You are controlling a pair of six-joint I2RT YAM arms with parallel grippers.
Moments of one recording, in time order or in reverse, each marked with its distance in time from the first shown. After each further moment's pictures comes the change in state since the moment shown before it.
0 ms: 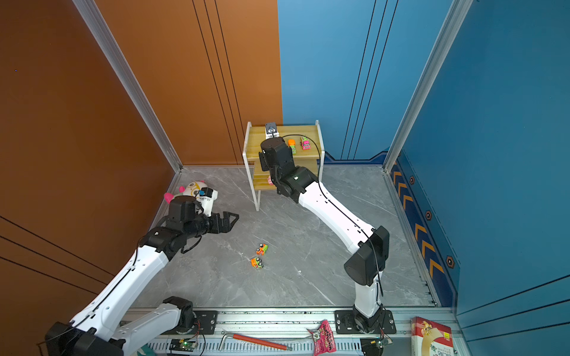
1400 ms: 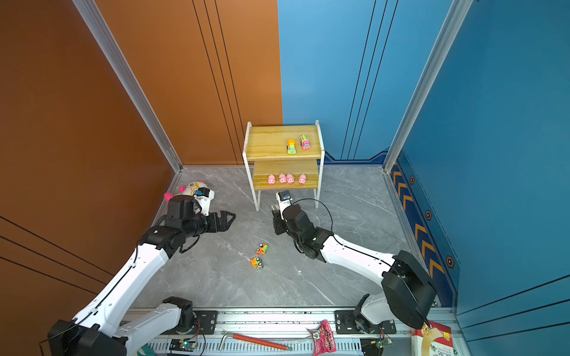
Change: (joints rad) left arm 0.046 0.019 0.003 -0.021 -0.019 -0.001; right arm 0.098 -0.482 -1.056 0.468 -0.297 0.158
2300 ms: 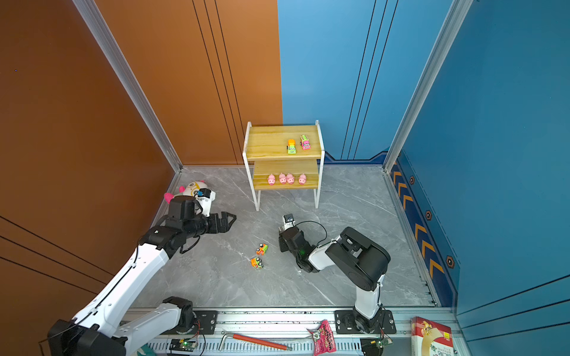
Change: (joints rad) left arm -0.012 -0.001 0.000 -0.015 -0.004 0.004; right arm -0.020 0.433 -0.330 0.583 0.039 0.098
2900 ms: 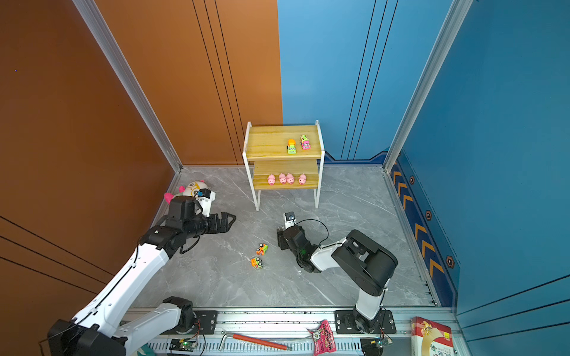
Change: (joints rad) left arm -0.001 0.000 0.000 -0.008 -0.008 0.003; right arm 0.005 -0.055 -0.015 -0.006 0.027 0.001
